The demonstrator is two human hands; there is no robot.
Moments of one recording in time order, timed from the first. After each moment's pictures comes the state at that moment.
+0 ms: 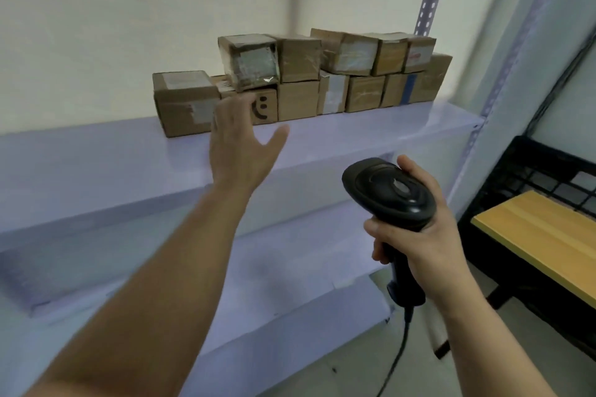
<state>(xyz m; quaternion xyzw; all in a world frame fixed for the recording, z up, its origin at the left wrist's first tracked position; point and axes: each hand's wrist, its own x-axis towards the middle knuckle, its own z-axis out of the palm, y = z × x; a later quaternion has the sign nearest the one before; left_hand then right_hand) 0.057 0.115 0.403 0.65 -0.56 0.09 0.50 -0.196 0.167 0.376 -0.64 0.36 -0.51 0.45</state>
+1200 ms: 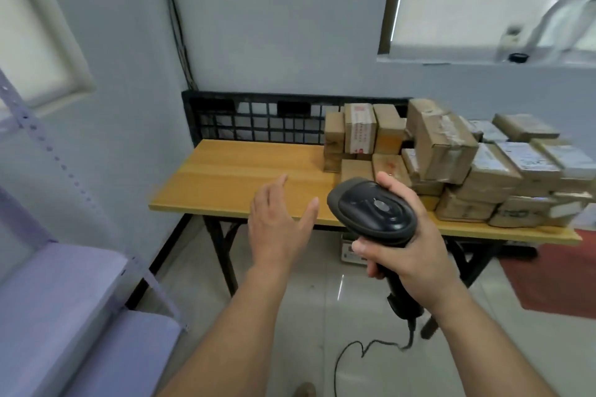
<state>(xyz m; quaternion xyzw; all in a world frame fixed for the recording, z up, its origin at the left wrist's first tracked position) -0.609 0.134 0.291 0.40 -0.81 -0.27 0.34 -0.704 0.299 0.321 -0.40 0.62 -0.63 0.22</state>
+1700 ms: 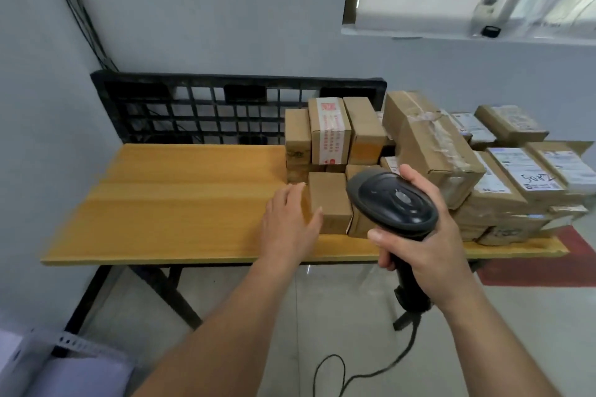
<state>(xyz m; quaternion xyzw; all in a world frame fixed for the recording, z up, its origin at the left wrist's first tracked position) -0.787 0.035 0.255 0.34 -0.88 -0.29 0.17 -0.848 0.216 0.315 -0.31 0.69 -0.63 0.16</state>
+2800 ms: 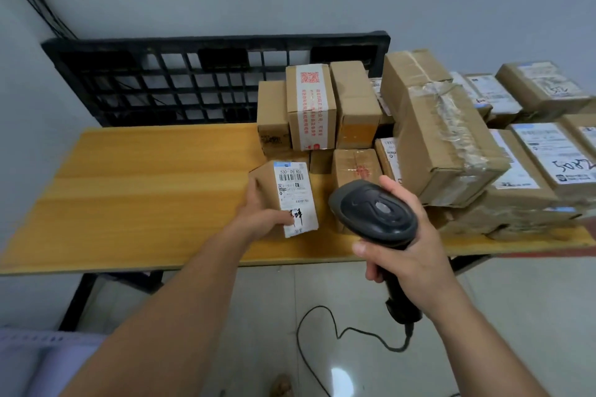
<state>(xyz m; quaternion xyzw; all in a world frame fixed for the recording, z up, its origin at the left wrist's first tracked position) -0.851 -0.036 0.188 0.47 -0.66 -0.59 -0.03 -0.920 0.207 0.260 -0.25 0.69 -0.62 0.26</state>
